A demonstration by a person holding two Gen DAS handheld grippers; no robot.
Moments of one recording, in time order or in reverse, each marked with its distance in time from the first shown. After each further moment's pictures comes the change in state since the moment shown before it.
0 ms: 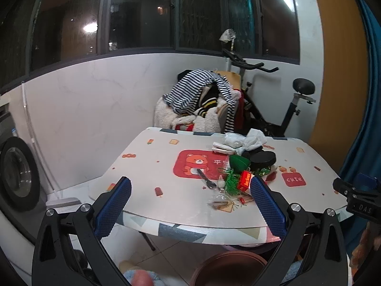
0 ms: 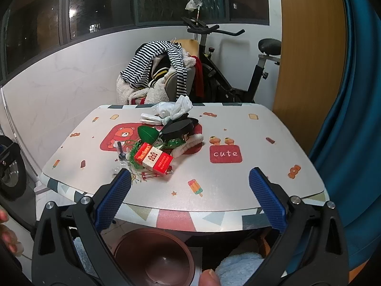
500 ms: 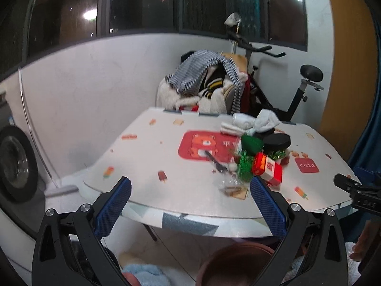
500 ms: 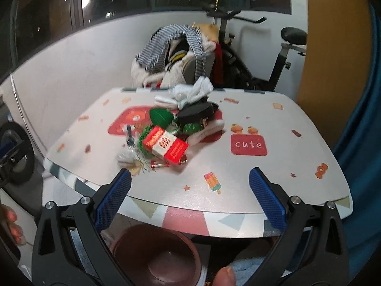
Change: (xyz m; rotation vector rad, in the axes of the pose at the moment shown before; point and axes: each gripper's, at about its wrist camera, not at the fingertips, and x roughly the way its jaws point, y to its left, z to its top) left arm 0.059 0.025 -0.025 -0.029 0.114 0.026; right arm 0.065 0.012 -0.007 -0.063 0.086 0.092
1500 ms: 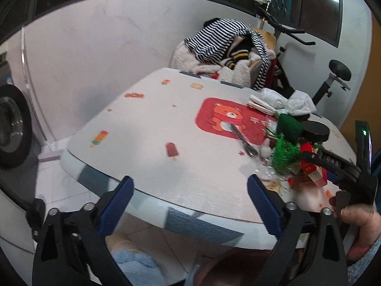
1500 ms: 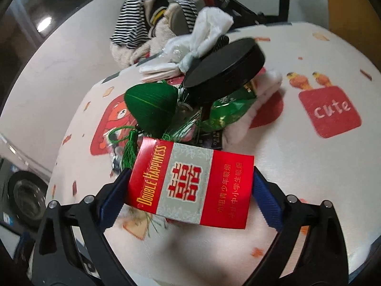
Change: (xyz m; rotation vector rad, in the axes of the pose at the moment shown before) left arm 0.112 0.034 -0.023 -0.136 0.177 0.012; right arm 0.199 0.013 0.019 0.301 0.210 0.124
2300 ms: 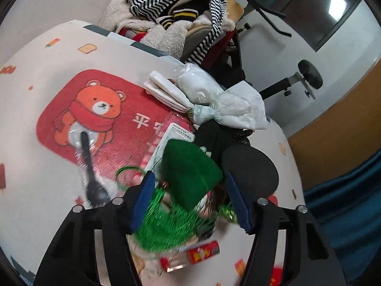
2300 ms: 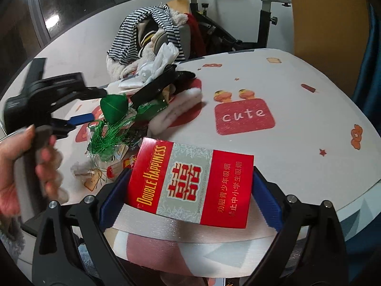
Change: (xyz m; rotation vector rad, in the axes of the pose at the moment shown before) left arm 0.163 -0.169 0.089 -0.132 0.266 -0.387; right arm -0.087 -0.088 -0.034 -0.070 -0.138 -0.073
